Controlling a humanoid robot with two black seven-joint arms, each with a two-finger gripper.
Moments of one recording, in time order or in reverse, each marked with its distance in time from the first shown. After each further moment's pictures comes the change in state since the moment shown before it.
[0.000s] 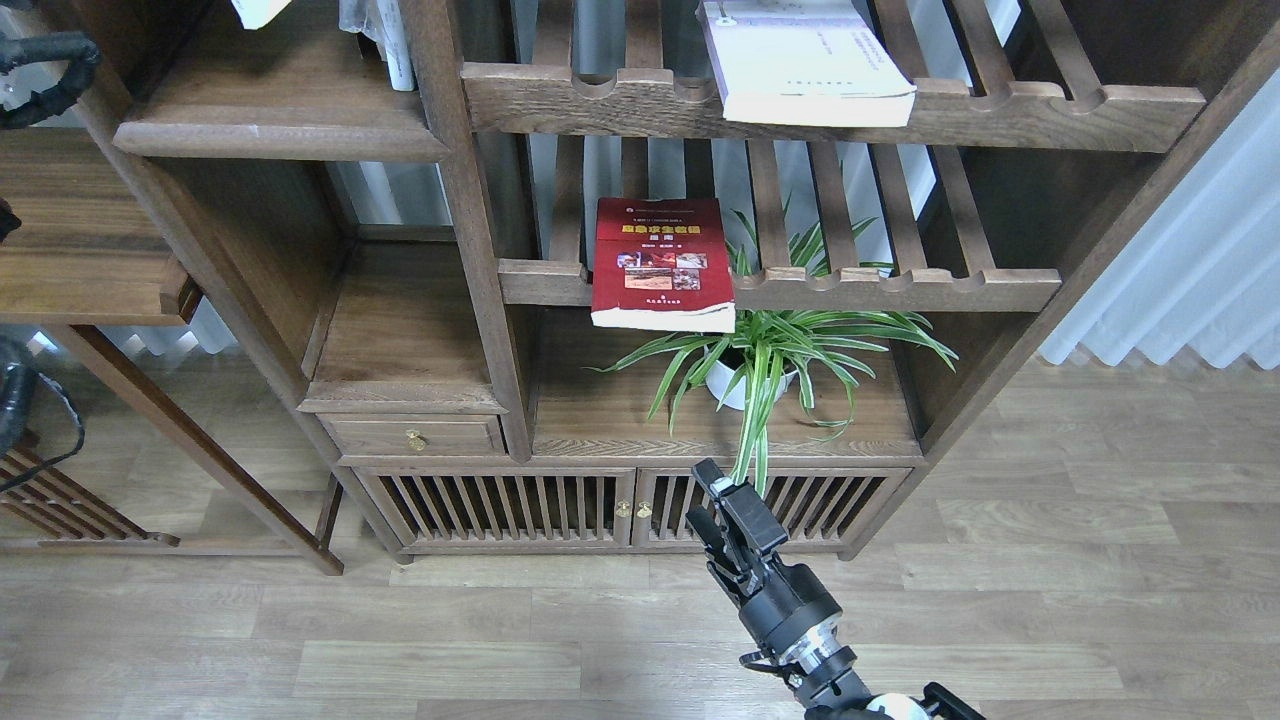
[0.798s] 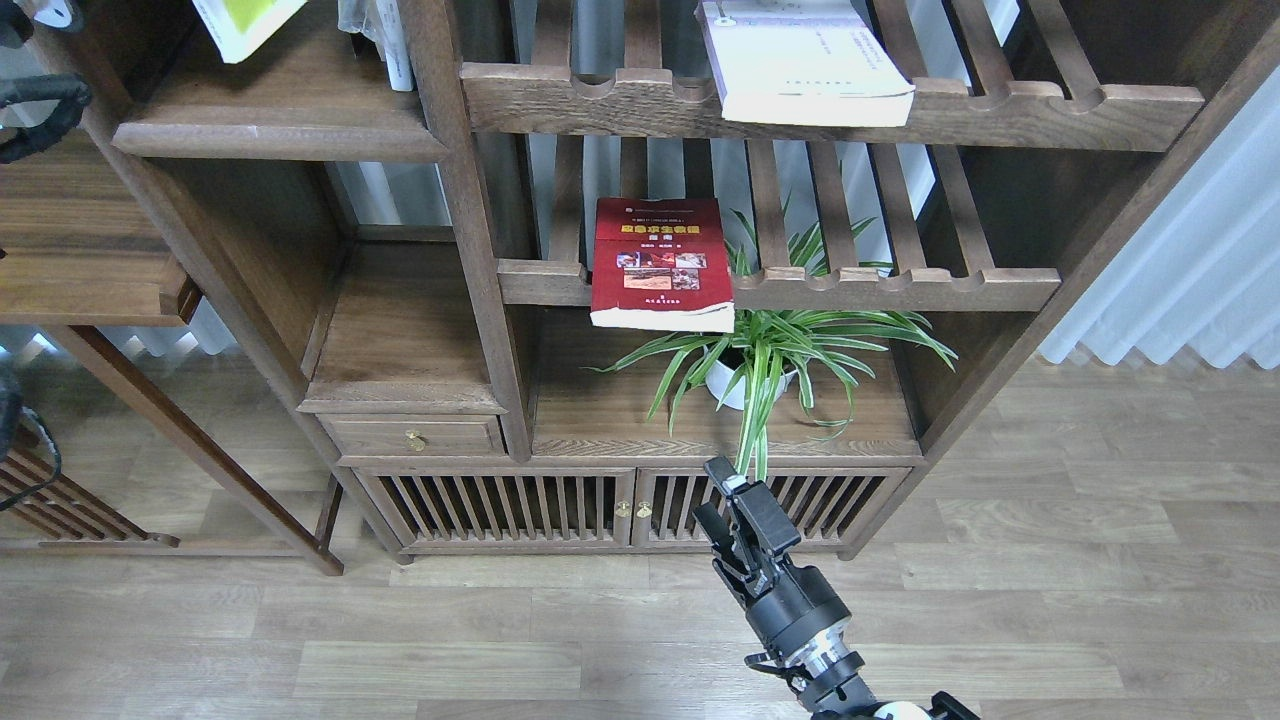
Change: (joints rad) left arm 0.033 0.032 0.083 0.014 0.008 0.000 -0.010; right arm -0.033 0.000 0.032 0.057 0.001 0.000 0.000
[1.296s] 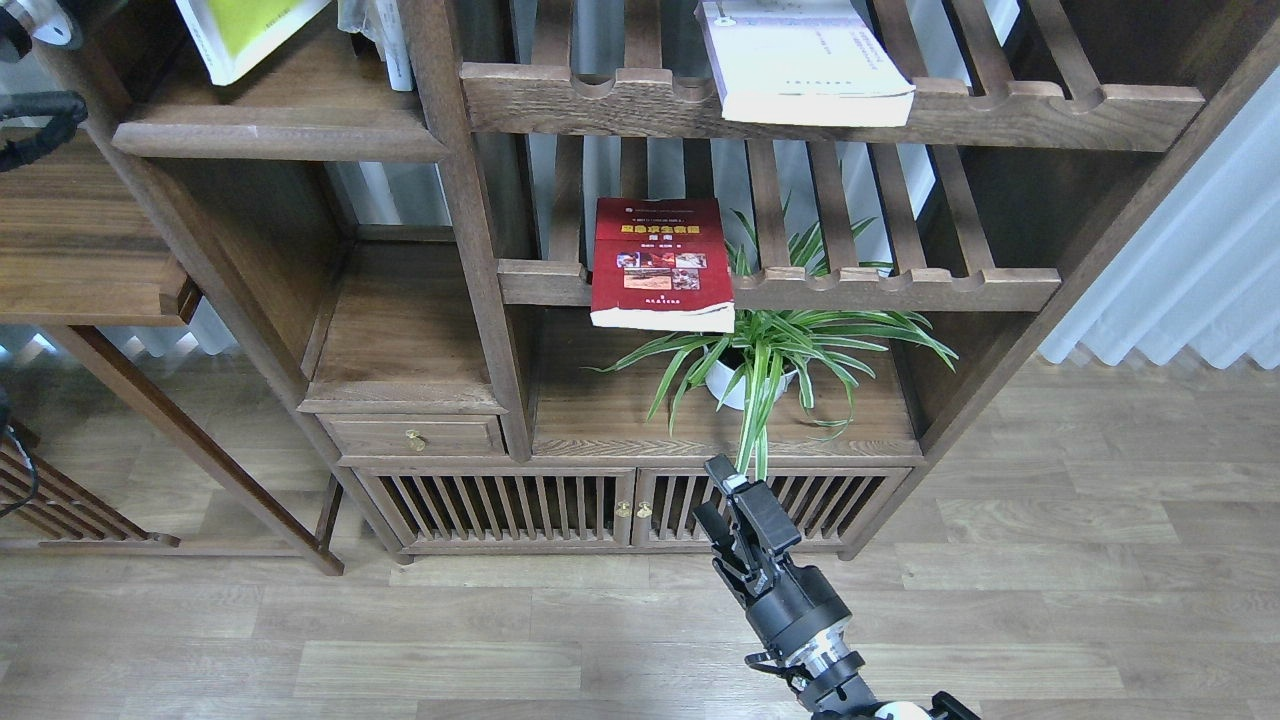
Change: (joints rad) left arm 0.016 0.008 0.026 0.000 0.003 0.000 -0.003; right arm -0.001 0.000 0.002 0.000 0.001 0.000 0.000
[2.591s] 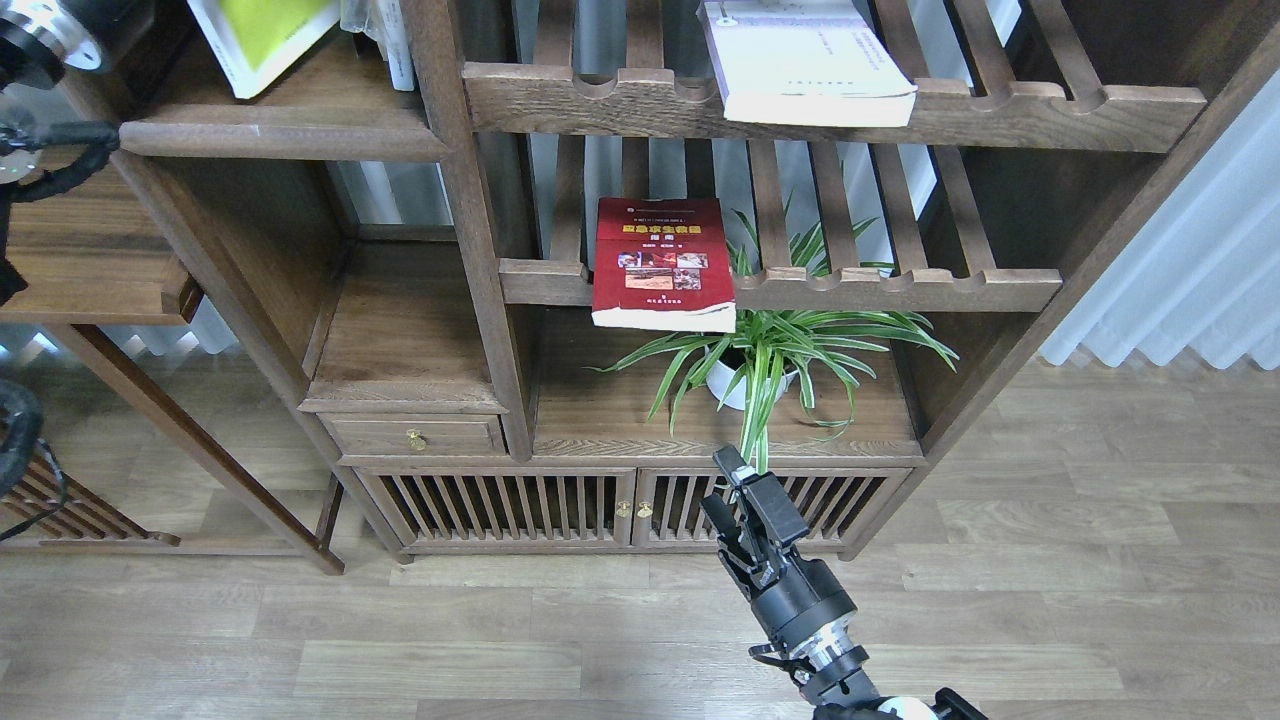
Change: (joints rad) left arm -0.060 -0.087 0.015 0.166 -0.020 0.000 -0.080; right arm -0.004 0.000 0.022 0.034 0.010 0.000 0.004
